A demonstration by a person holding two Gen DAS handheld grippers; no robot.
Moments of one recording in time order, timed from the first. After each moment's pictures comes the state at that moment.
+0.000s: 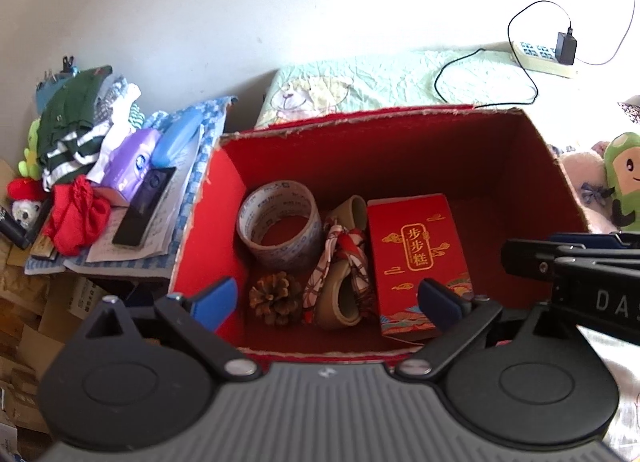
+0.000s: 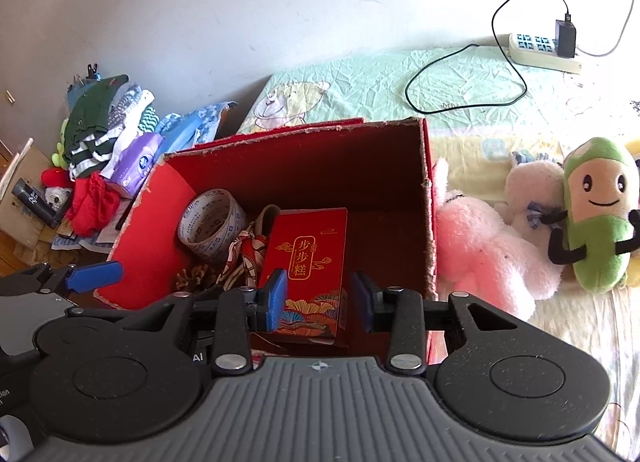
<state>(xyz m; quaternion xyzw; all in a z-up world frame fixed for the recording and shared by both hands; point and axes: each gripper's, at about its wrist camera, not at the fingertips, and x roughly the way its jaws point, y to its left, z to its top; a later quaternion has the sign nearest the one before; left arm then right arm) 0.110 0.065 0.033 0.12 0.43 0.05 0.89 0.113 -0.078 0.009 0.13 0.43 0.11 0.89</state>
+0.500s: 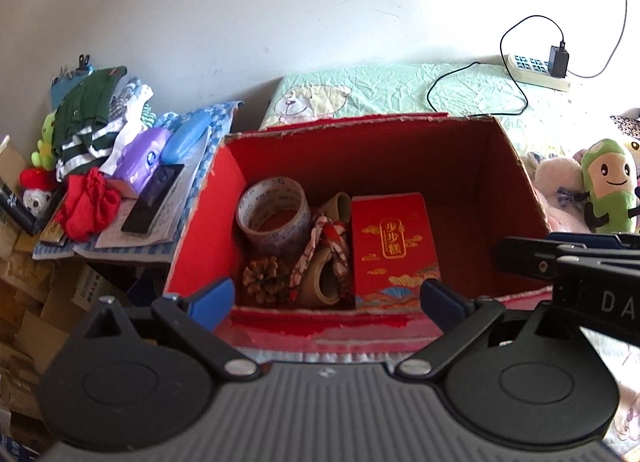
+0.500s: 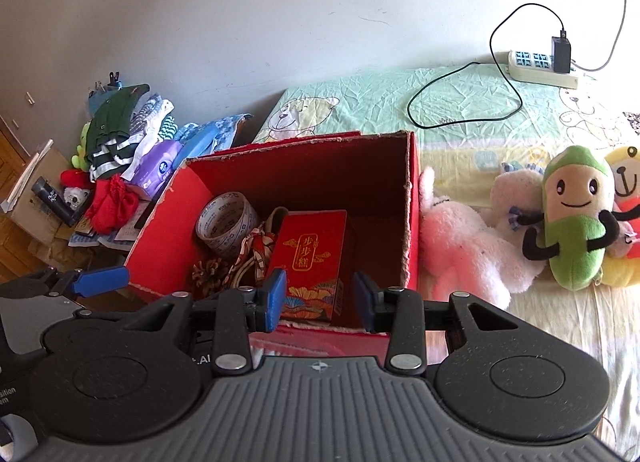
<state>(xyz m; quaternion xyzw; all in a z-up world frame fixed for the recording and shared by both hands) 0.075 0.044 0.044 0.10 0.42 0.06 0.90 0.081 -0.099 0.024 0.13 0.40 0.14 0.89</state>
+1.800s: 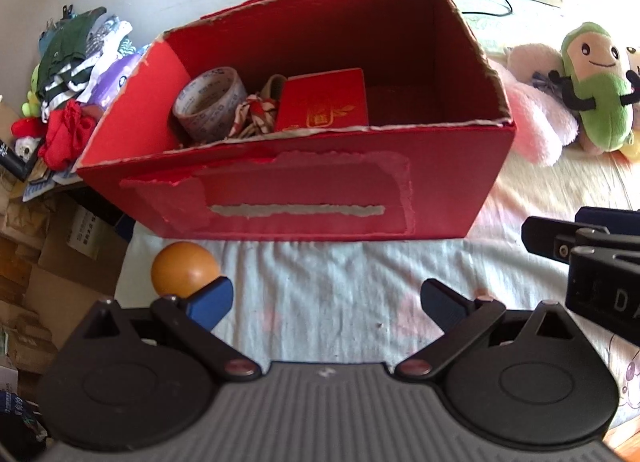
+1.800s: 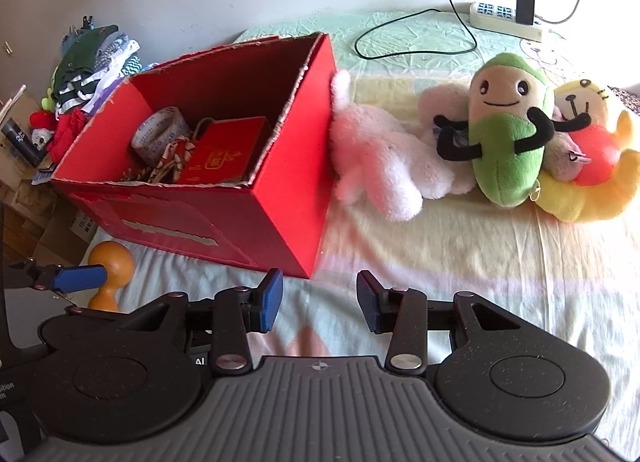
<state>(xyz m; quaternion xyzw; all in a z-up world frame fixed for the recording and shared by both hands) 0.041 -0.019 -0.035 0.11 0.51 0.08 0.85 0.042 -0.149 -0.032 0.08 0.46 0.11 0.88</state>
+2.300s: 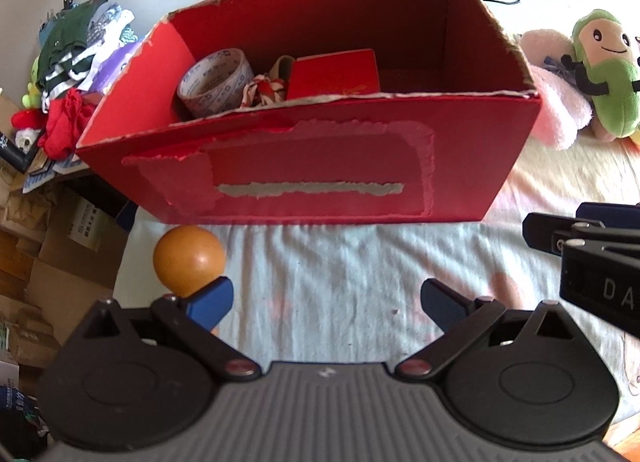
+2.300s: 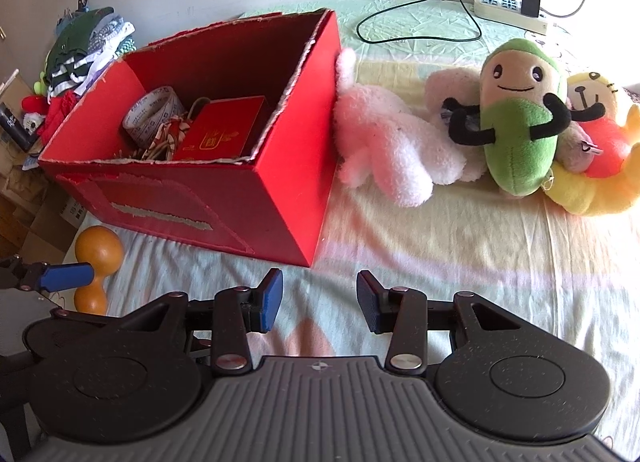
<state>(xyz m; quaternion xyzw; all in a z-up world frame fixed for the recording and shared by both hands) 0.040 -0.003 -0.044 0.11 0.52 0.08 0.84 0.044 -0.134 -0.043 0.06 0.47 0.11 0.87</state>
